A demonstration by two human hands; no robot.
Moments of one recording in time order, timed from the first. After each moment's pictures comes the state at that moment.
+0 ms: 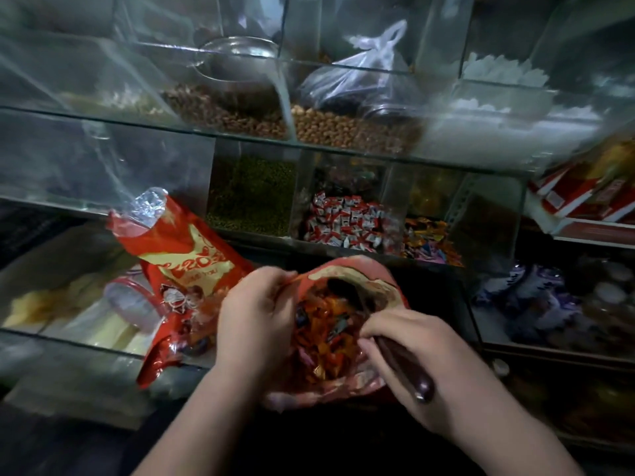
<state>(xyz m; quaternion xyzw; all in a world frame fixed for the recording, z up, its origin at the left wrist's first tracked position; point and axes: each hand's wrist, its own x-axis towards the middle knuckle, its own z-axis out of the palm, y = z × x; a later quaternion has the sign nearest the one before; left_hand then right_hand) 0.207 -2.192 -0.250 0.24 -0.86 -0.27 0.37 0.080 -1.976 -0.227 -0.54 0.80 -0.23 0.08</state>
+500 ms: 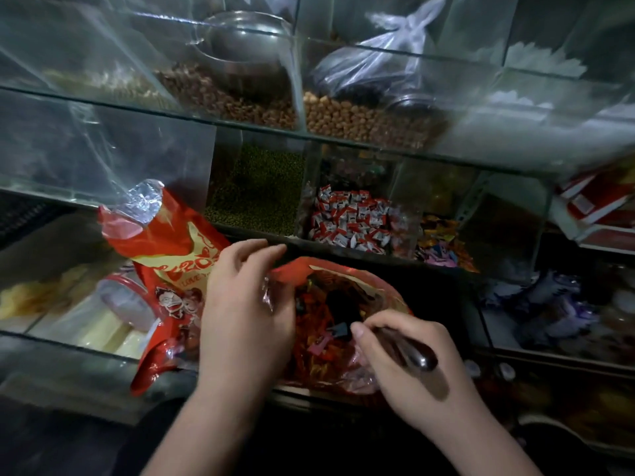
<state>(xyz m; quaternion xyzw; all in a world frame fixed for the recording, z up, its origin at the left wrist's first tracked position) 0.213 -2.200 -0.233 0.27 -0.83 -0.24 0.41 0.102 -2.023 -0.234 -0.33 0.83 -0.42 0.16</state>
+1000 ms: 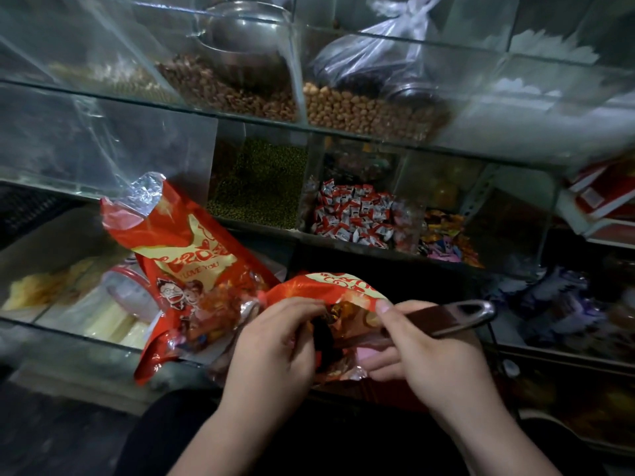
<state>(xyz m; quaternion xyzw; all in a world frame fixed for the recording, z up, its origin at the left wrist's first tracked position) 0.220 -2.170 -0.265 0.18 -0.86 -0.32 0.35 0.108 -2.027 -0.229 -0.11 0.74 -0.61 0.25</state>
